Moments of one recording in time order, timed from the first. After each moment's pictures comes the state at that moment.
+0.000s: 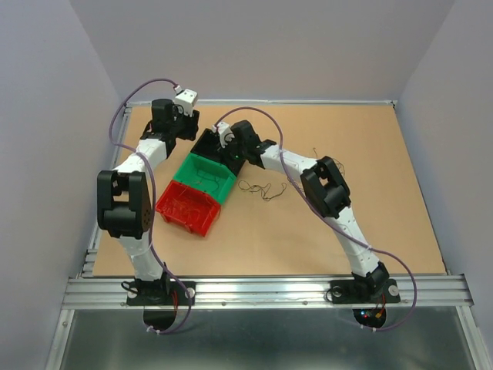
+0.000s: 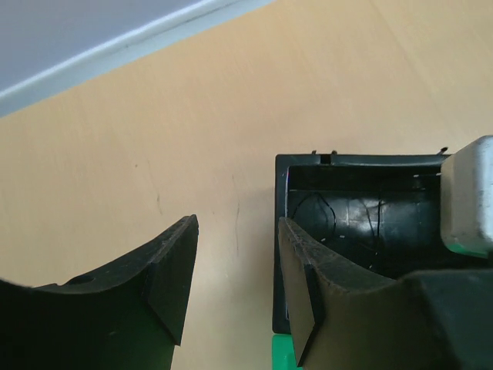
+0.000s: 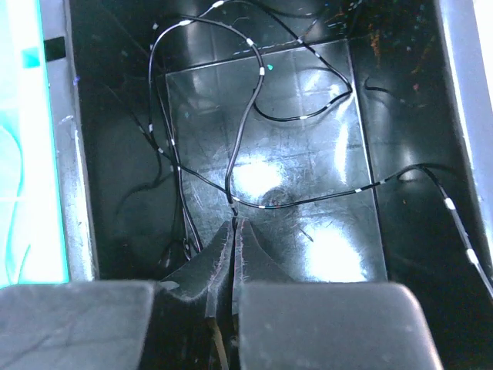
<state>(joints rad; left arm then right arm) -0.09 1.79 1.32 0.03 0.25 0.21 0.68 2.46 2.00 -0.18 -0.31 -0.12</state>
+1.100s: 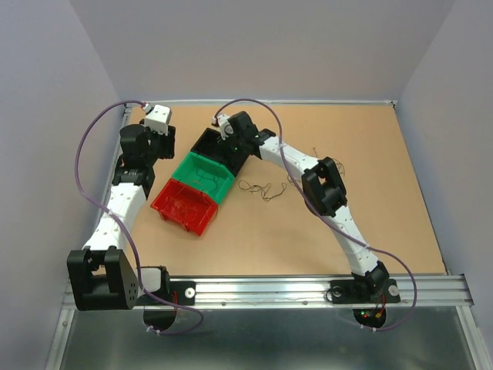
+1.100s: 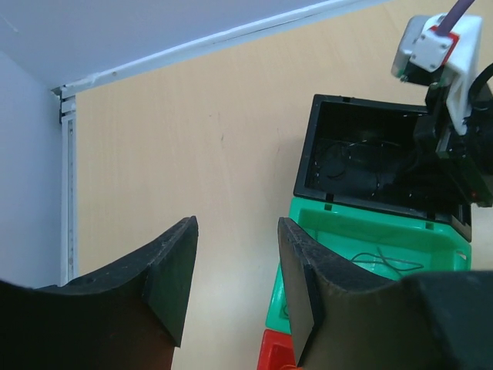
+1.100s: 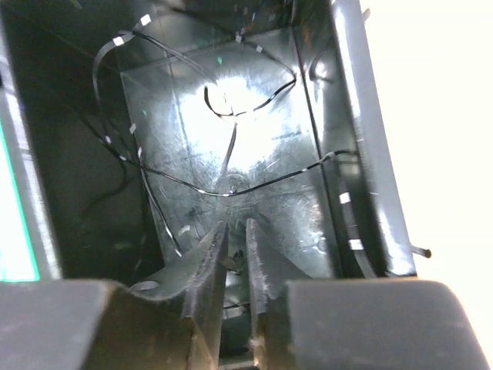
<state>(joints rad) -0.01 1.22 0.93 0.00 0.18 0.20 0.68 2.53 2.24 -0.45 -0.22 -0.09</state>
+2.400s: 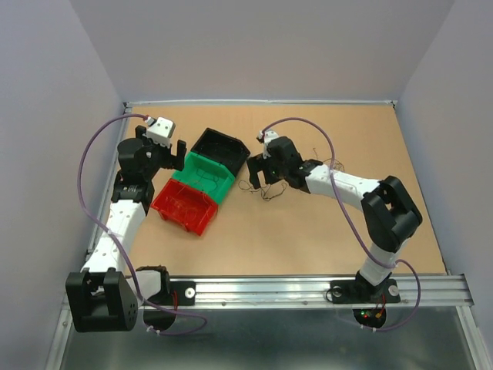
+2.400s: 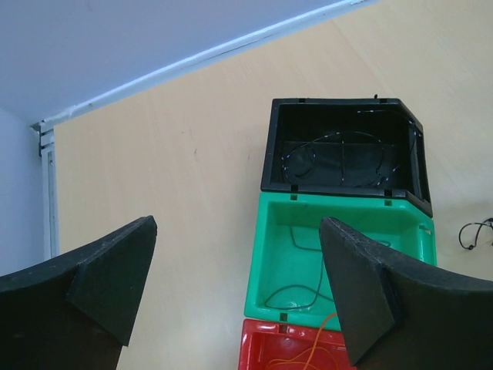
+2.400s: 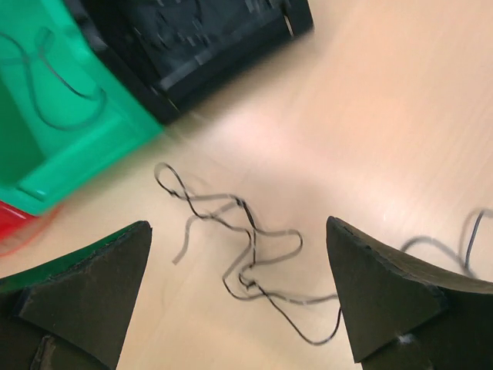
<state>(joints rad) -0.01 1.10 0.80 0.07 0.29 0.23 0.67 1.77 1.24 -0.12 0.01 0.18</state>
